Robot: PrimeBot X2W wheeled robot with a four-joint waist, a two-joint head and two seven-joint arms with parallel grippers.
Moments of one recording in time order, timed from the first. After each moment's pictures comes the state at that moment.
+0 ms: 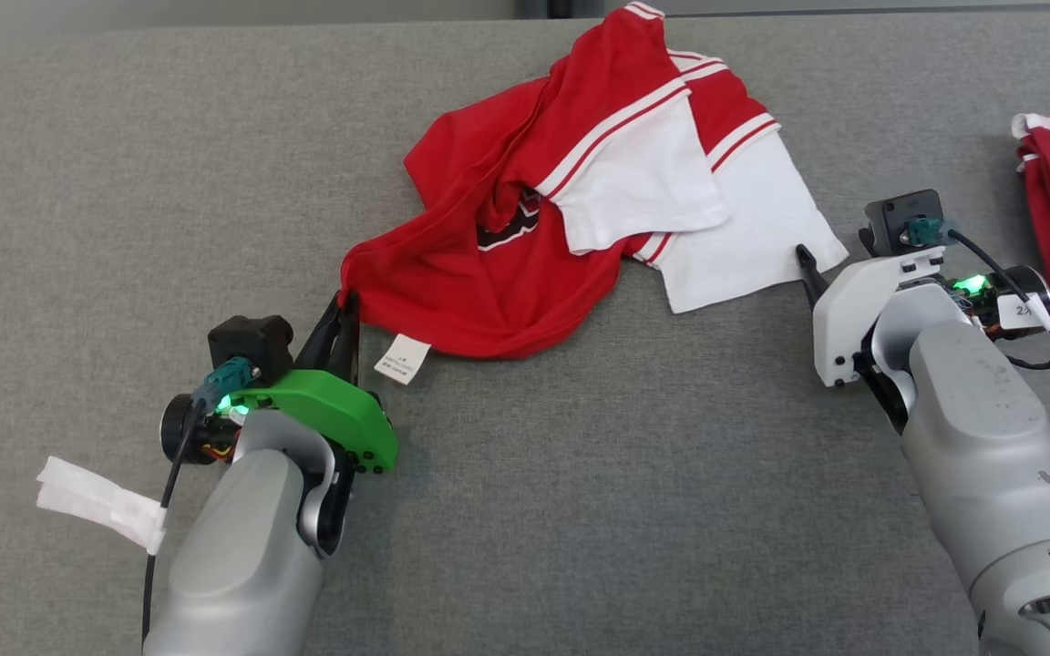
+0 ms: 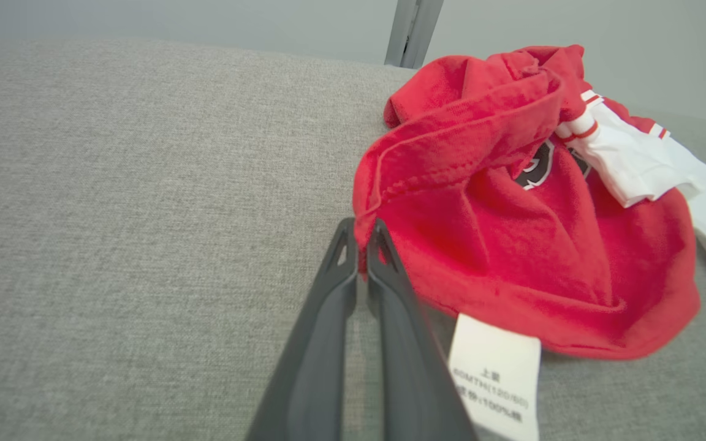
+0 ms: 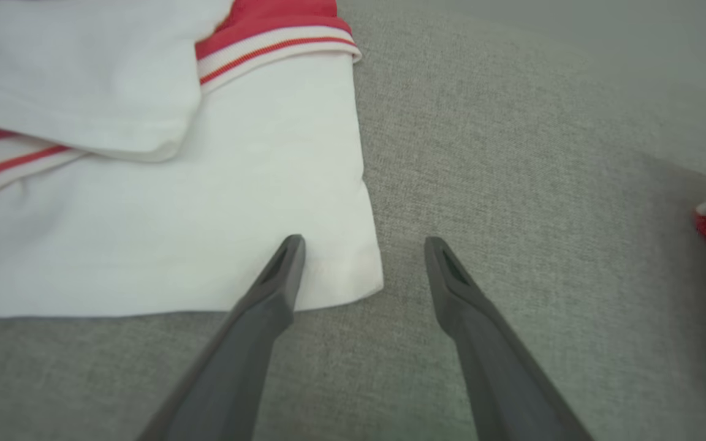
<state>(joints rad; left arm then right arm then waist) -0.56 0.05 -0.30 0.78 -0.42 -0.11 -0.22 -0.83 -0.09 -0.03 1.02 -0.10 0.13 -0.02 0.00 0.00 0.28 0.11</state>
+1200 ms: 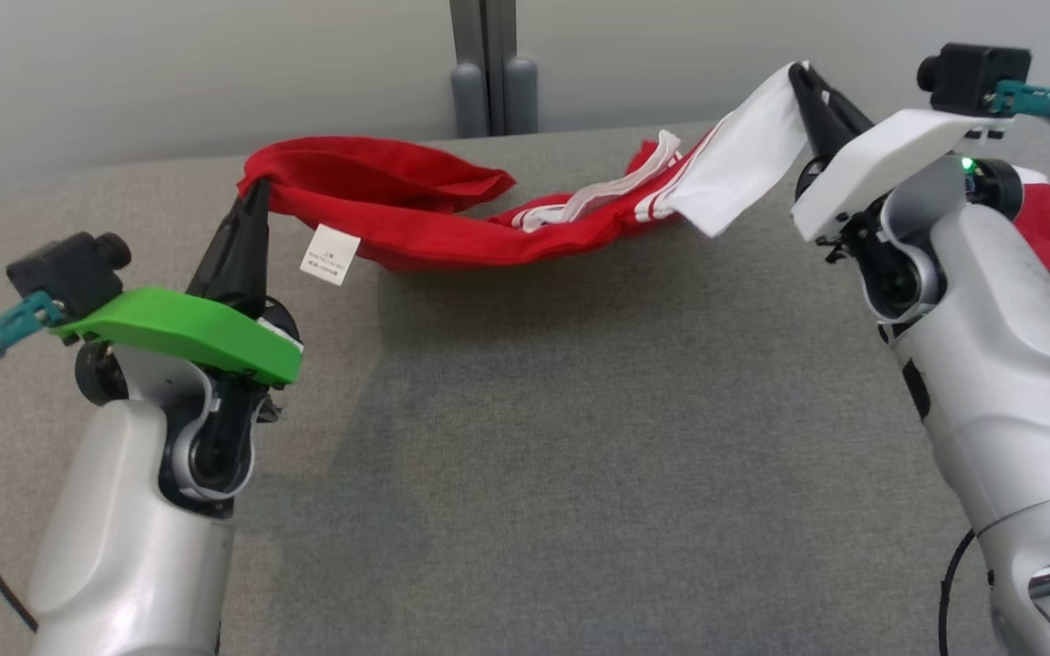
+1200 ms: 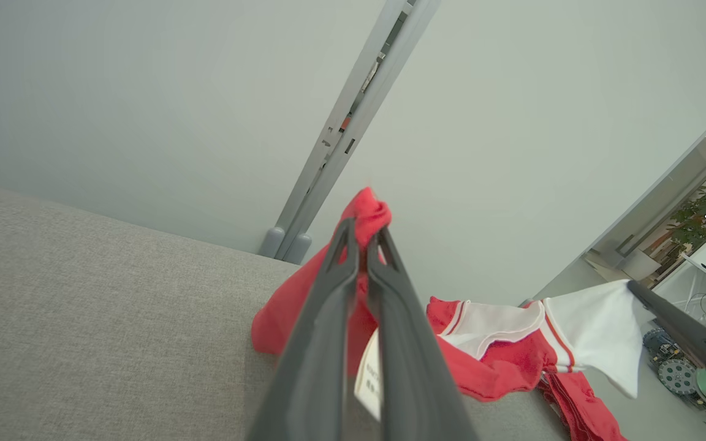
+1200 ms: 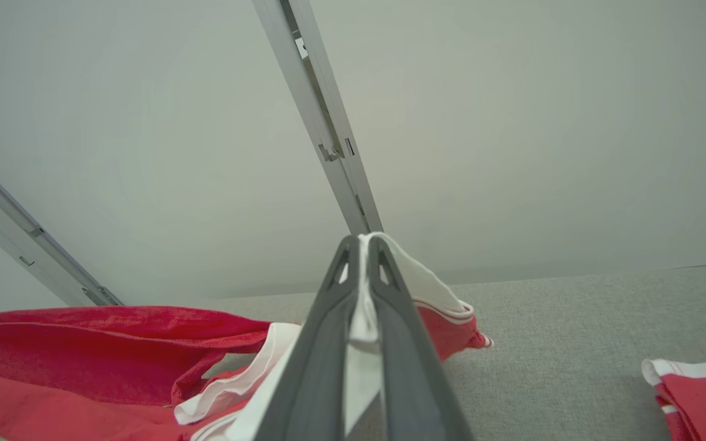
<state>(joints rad) -0.50 0.15 -0.18 0.30 -0.81 -0.12 0.01 -0.91 -0.13 0.18 0.74 0.59 0.13 0.01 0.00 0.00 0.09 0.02</state>
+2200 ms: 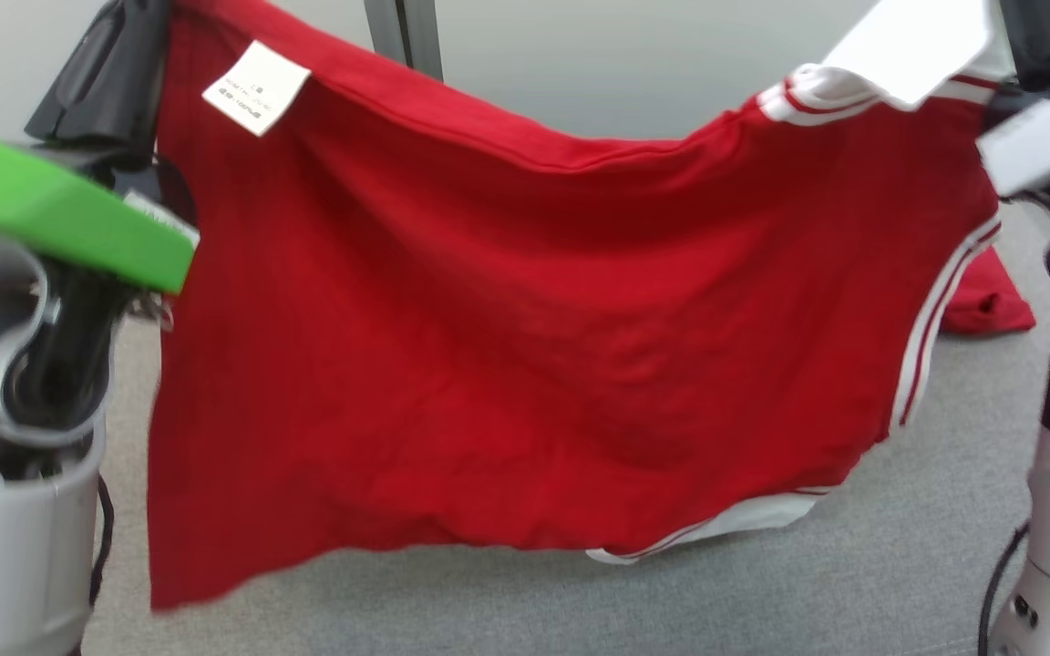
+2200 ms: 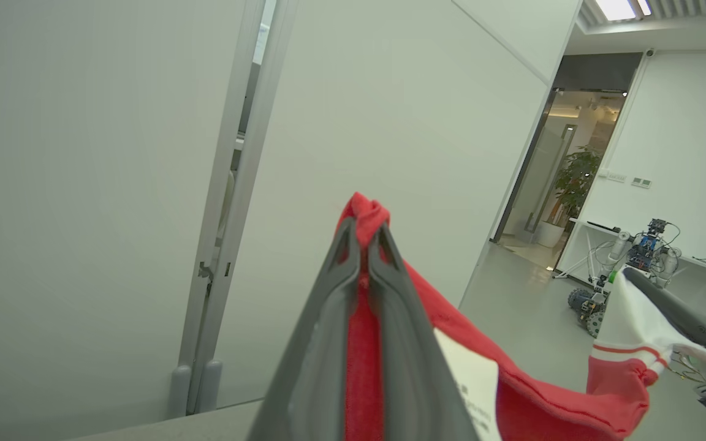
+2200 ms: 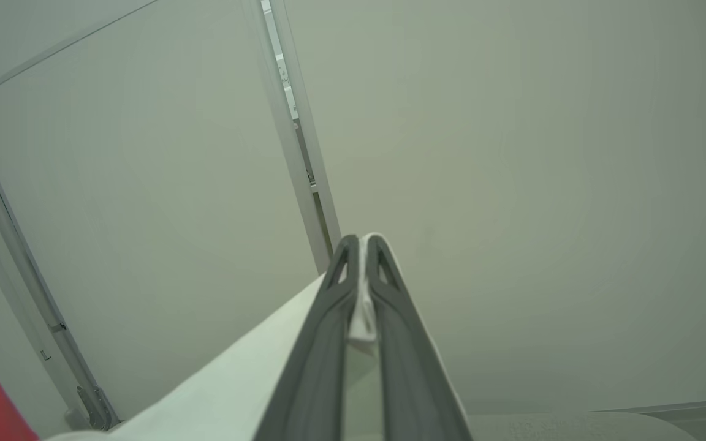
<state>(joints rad) -0.63 0.31 -0.16 -0.28 -0.87 0.08 0.39 -0.72 -0.08 -0.15 -0.16 0.50 0.13 0.50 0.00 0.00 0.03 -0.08</state>
